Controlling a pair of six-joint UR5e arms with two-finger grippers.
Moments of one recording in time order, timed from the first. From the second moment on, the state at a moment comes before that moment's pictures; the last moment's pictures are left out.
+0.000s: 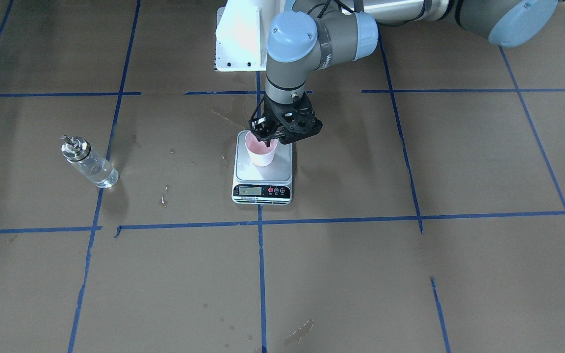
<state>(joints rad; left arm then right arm) -0.53 -2.37 -1.66 -1.52 -1.93 -1.58 1.58 -1.51 1.75 -1.67 2.43 0.00</state>
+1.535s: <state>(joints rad) -1.02 -2.03 -2.03 -1.31 -2.08 -0.74 1.05 -1.53 2.39 -1.67 2.09 1.00</state>
